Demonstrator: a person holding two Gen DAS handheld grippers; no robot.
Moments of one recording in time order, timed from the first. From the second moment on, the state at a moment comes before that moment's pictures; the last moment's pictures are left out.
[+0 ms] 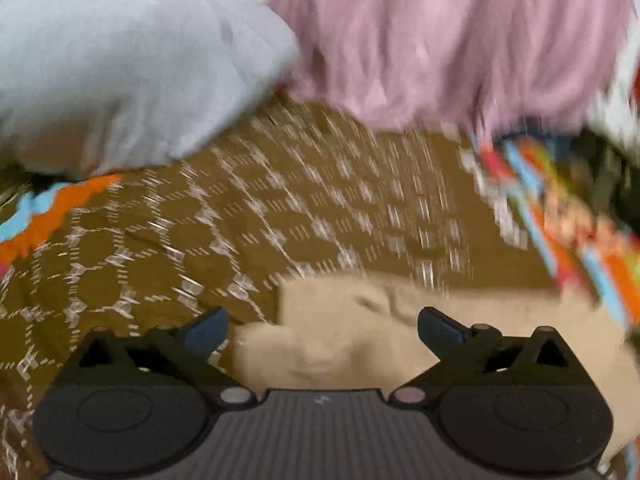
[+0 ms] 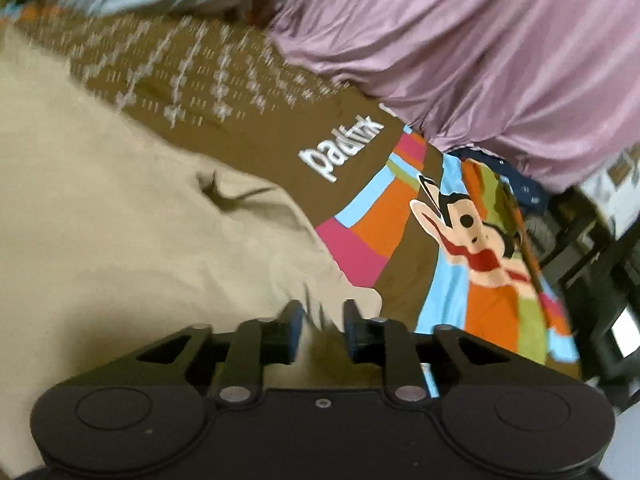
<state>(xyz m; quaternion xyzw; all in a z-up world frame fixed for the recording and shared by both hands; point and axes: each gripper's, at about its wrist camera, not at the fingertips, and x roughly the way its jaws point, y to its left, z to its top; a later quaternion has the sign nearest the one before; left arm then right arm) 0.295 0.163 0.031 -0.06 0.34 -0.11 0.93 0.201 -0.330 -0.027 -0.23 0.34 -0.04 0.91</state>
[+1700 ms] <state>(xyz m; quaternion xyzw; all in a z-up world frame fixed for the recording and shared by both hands) 0.175 0.175 -0.008 -0.06 0.40 -0.05 0.91 0.057 -0.393 -0.030 0.08 0.29 -0.14 0.94</state>
